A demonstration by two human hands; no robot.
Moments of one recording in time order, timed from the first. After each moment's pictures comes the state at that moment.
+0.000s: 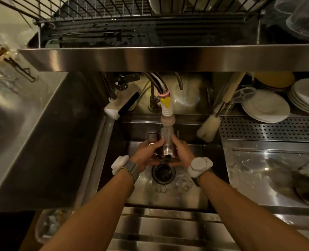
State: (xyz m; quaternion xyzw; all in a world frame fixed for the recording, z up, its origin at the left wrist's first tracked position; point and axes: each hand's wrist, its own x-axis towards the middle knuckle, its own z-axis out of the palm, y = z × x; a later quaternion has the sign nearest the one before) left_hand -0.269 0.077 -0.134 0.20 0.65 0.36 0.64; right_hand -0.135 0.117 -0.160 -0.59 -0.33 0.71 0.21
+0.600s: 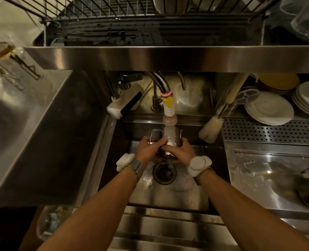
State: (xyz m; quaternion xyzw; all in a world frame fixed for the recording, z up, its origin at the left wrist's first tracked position) left_hand -0.266 0.082 -0.130 0.23 0.70 0.41 0.53; right_hand -0.136 0.119 -0.161 -0.57 -0.45 0.65 0.24
